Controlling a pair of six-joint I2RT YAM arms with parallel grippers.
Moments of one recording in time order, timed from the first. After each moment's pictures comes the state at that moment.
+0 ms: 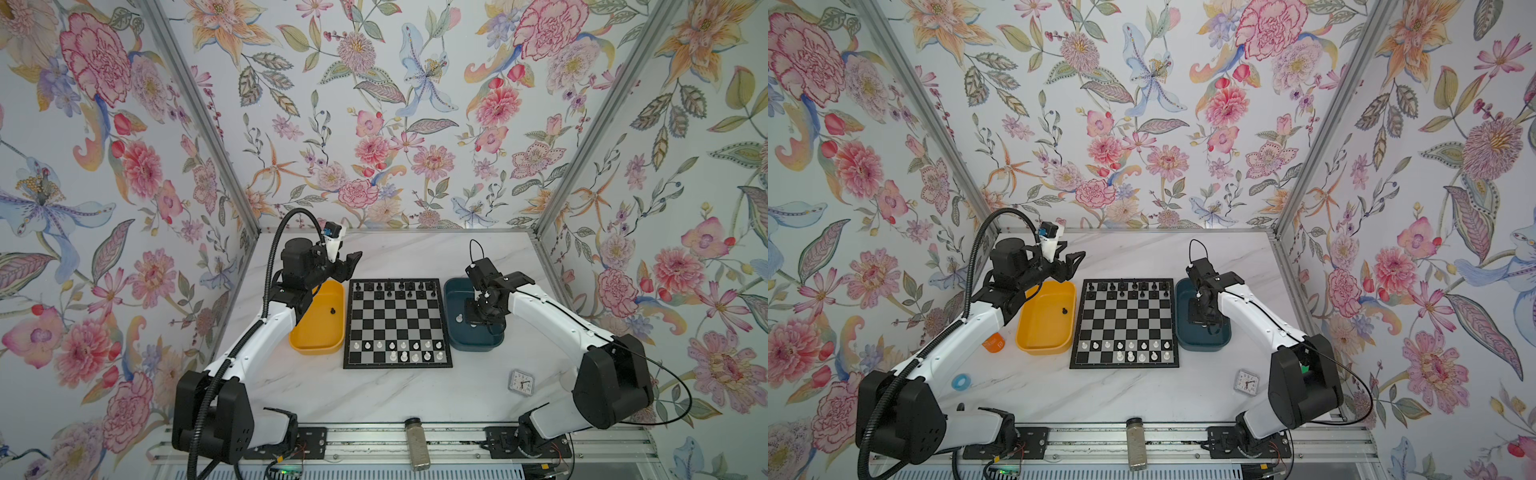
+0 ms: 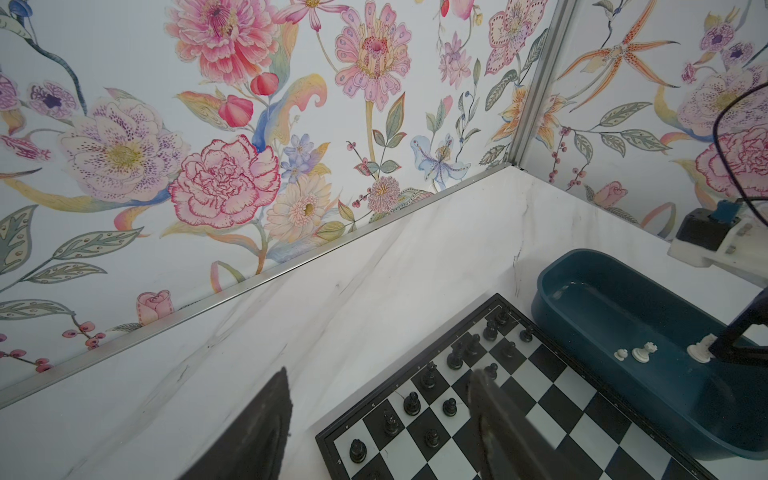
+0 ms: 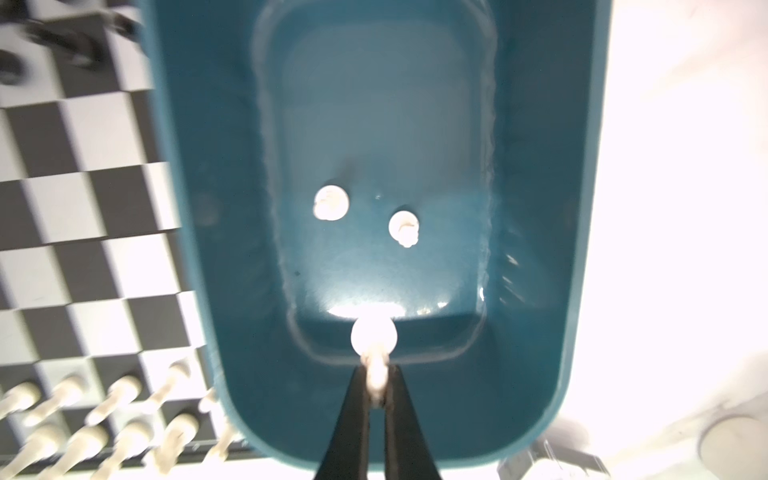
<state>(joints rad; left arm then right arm) -0.23 1.33 1.00 0.07 0.37 0.10 0.43 1.50 1.18 -0.99 0.10 0.46</state>
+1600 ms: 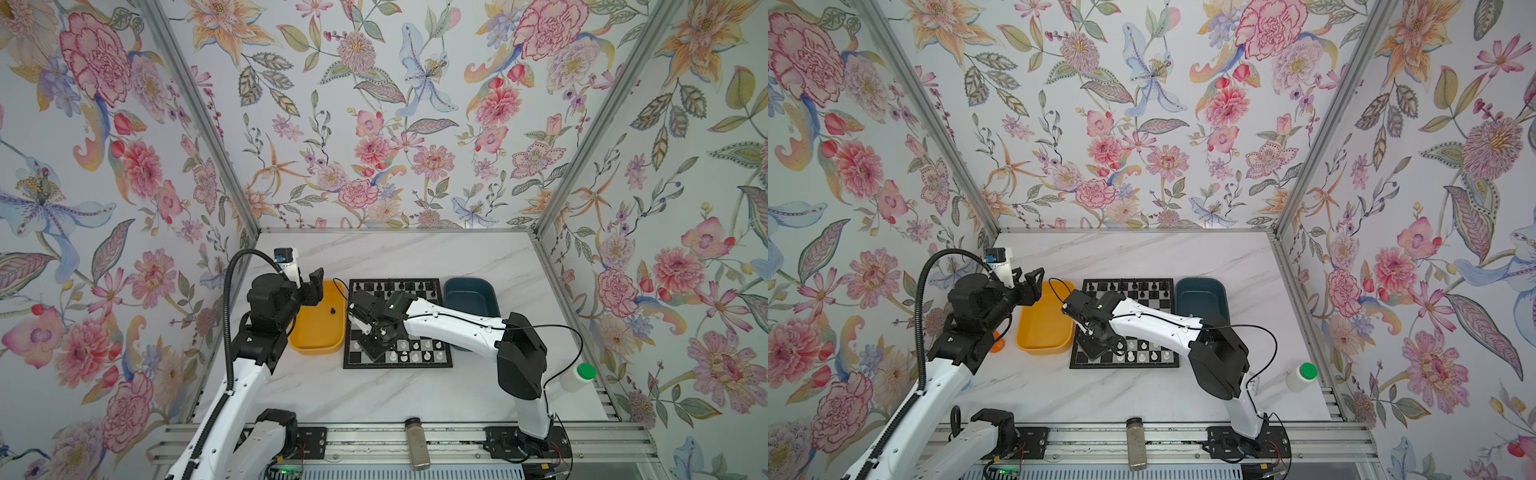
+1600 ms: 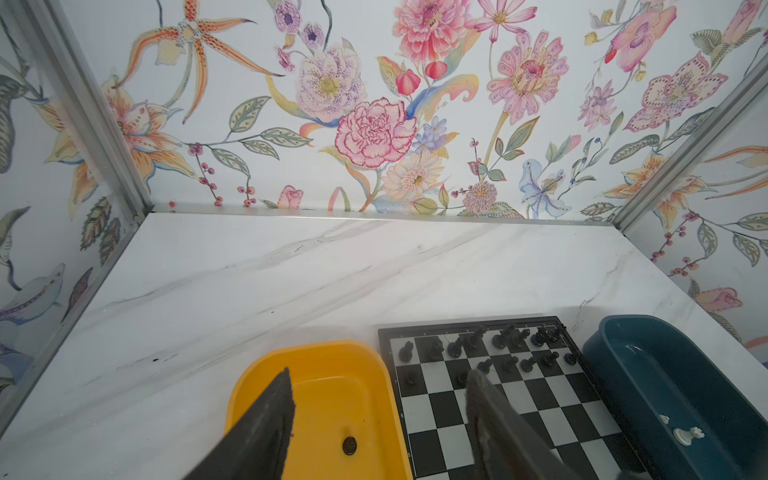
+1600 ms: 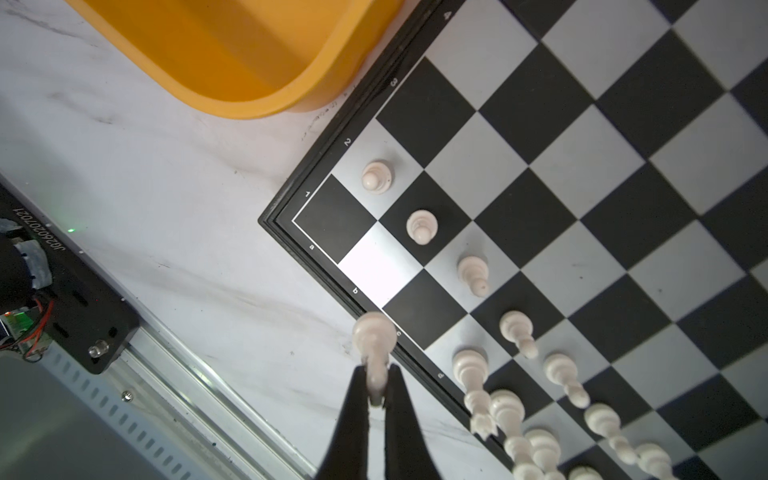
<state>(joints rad) -0.16 0.86 0.78 -0.18 0.04 -0.17 1.11 2.02 1.71 -0.99 -0.06 0.32</state>
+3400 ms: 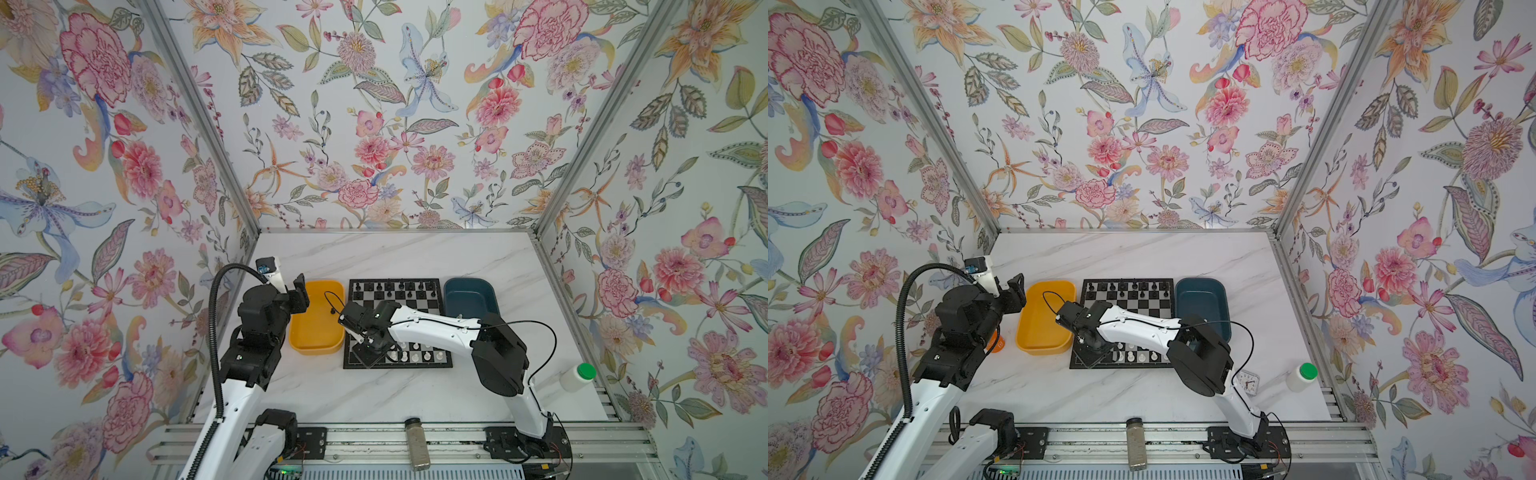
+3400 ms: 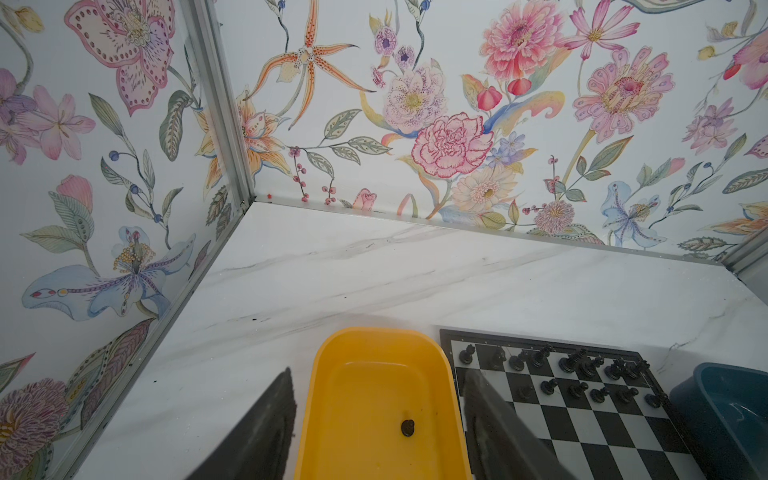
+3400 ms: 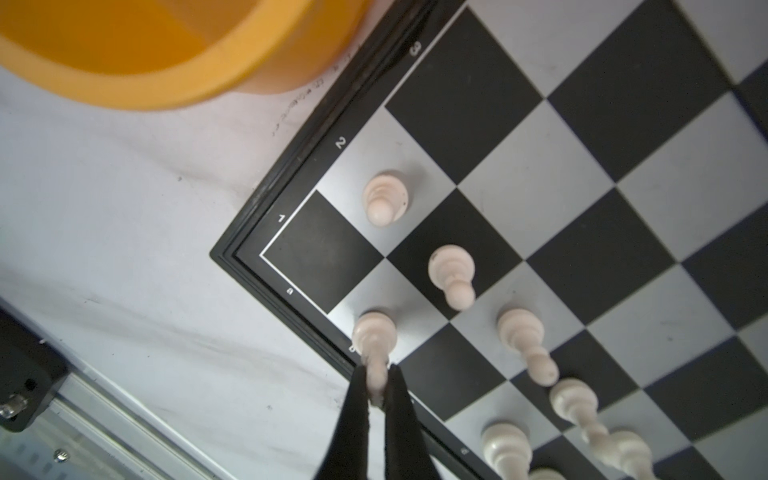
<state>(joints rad) -0.16 0.75 0.77 -0.29 -0.17 -0.18 1.14 2.13 1.74 -0.97 -0.03 0.33</state>
